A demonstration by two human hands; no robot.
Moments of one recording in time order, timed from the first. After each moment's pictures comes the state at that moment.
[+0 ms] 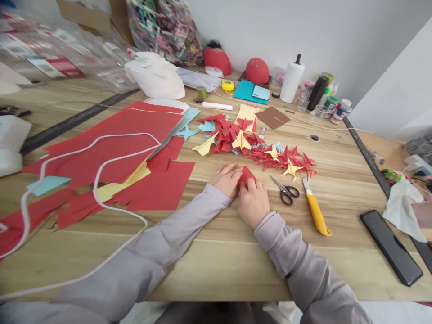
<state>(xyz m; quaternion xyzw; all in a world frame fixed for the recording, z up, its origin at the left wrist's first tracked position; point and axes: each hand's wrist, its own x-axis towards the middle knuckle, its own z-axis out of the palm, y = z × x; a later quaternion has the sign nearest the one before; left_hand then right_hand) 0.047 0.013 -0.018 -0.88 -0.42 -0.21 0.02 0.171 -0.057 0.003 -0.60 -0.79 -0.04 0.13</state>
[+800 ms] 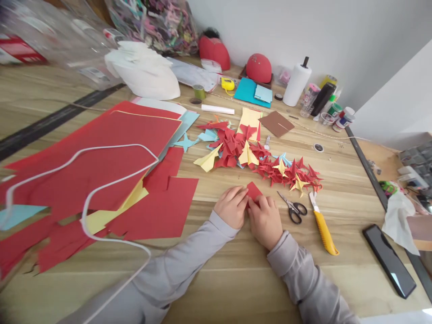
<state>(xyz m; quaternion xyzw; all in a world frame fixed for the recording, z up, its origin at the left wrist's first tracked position) 0.043 -0.010 -0.023 -0.86 -0.37 -0.35 0.03 0.176 -0.058 0.008 -0.60 -0.79 0.00 0.16</state>
